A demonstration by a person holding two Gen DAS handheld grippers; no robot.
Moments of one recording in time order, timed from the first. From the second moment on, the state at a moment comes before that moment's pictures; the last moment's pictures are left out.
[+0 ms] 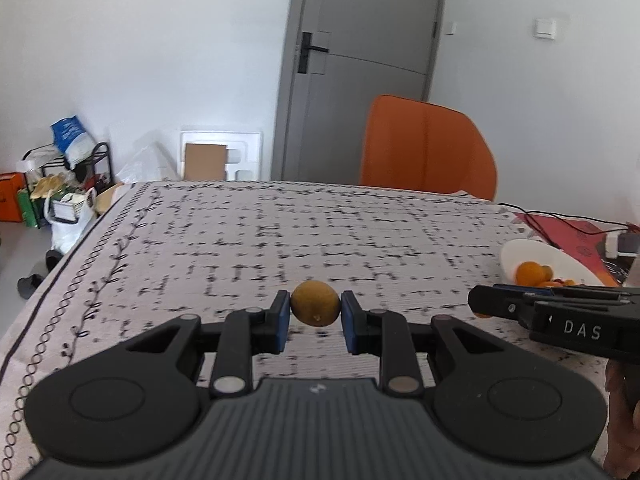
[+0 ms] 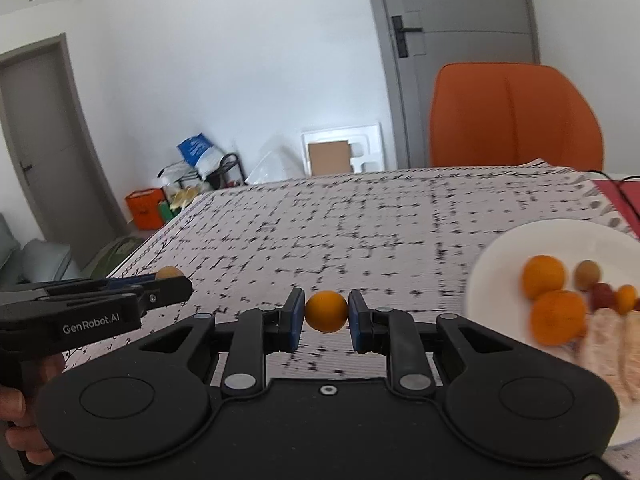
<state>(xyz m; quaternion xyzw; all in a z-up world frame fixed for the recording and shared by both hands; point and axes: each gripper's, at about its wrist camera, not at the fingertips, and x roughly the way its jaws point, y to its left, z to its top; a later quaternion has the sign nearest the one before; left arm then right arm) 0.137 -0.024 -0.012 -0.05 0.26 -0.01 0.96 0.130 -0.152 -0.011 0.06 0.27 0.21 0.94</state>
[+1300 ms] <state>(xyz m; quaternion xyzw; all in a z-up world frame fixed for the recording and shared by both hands) 0.163 -0.157 0.001 0.02 0.25 -0.13 0.96 0.088 -0.308 -0.022 0.15 0.24 0.09 0.95</state>
